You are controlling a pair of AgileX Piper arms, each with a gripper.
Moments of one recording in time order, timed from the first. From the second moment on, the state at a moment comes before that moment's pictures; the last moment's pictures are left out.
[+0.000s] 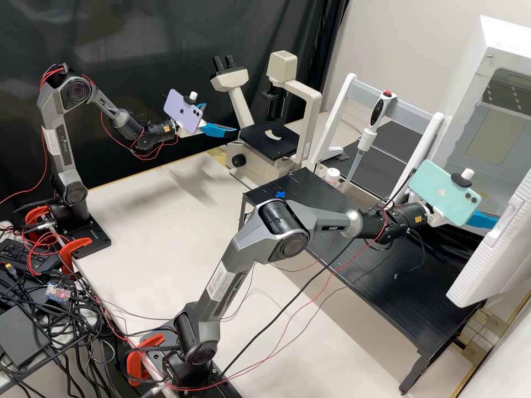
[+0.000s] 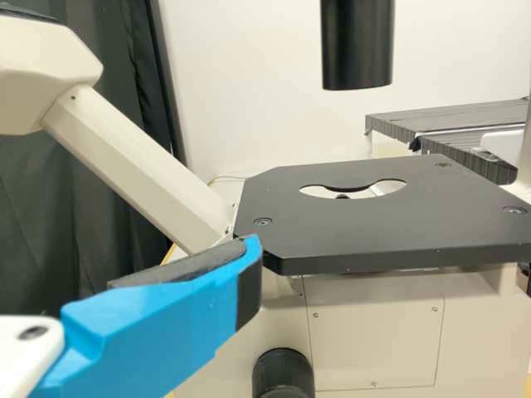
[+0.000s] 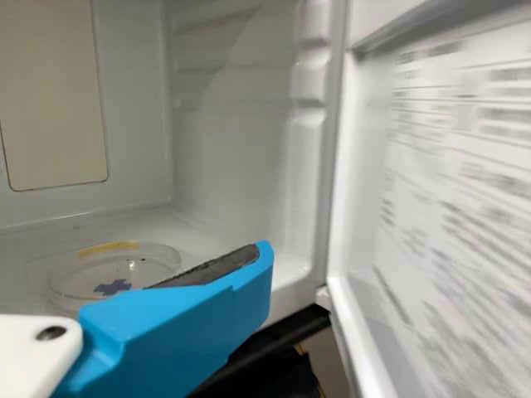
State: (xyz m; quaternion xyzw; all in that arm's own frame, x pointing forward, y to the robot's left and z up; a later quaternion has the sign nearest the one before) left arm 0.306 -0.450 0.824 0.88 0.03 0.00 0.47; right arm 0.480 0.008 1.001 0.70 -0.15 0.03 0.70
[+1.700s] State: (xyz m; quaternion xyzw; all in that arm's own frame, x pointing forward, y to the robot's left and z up) left arm 0.306 -0.450 0.824 0.88 0.03 0.00 0.47; right arm 0.549 -0.029 0.969 0.69 -0.10 -0.04 0.72
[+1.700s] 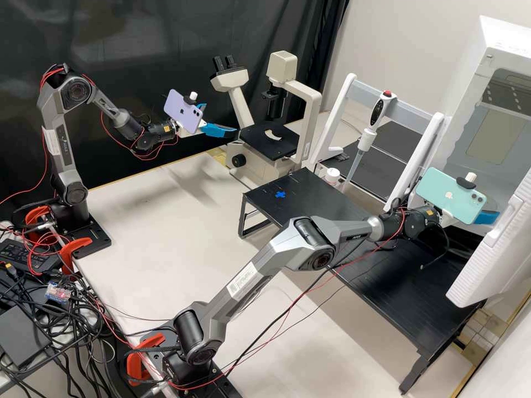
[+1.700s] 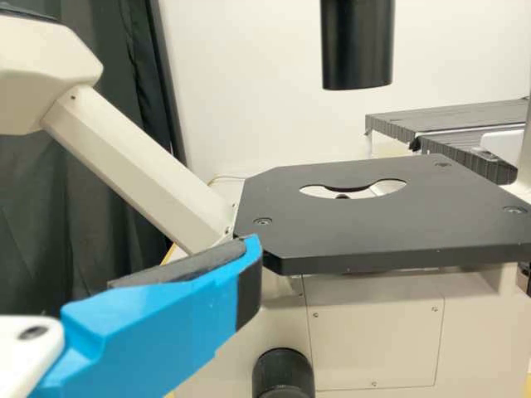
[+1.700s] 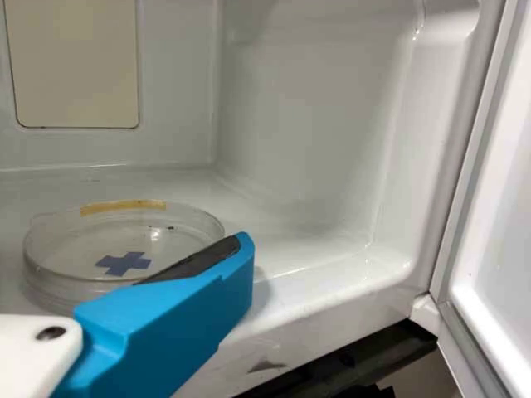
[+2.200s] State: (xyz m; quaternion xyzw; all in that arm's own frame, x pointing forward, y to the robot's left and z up) left arm 0.306 -0.450 0.824 0.88 0.03 0.00 0.47; right arm 0.546 -0.036 0.974 0.69 -0.10 -0.03 0.72
